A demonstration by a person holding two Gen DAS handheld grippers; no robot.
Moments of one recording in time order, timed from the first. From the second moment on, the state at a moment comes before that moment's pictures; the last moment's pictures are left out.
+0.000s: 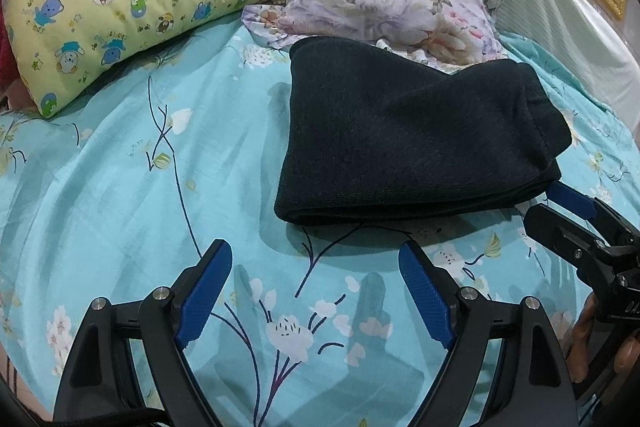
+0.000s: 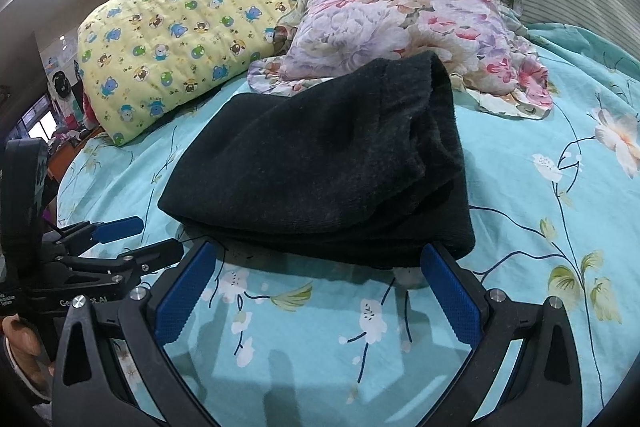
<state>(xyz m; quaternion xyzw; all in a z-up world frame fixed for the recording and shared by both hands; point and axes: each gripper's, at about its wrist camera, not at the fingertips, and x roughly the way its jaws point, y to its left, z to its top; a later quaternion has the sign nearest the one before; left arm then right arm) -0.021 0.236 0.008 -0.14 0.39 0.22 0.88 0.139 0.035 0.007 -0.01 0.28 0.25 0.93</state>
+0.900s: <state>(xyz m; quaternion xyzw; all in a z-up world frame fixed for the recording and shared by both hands) -0.025 0.237 0.016 -0.15 0.38 0.22 0.89 0.140 0.035 0.010 0.00 0.28 0.25 0.93</state>
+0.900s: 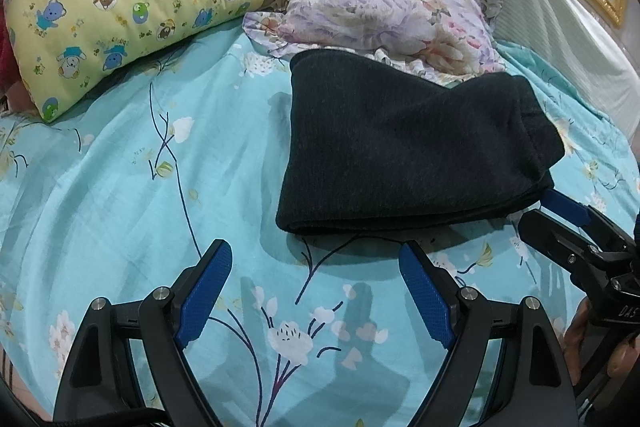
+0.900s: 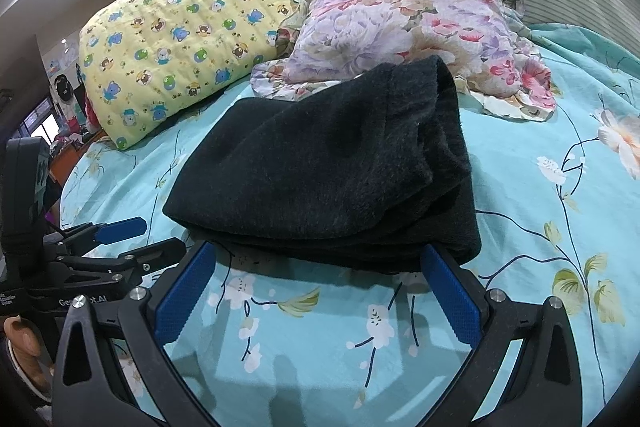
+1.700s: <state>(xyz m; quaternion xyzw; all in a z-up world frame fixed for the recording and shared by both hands) -0.018 0.237 0.043 -0.15 0.36 0.22 0.90 0.135 0.029 0.033 0.01 0.25 0.25 0.93</state>
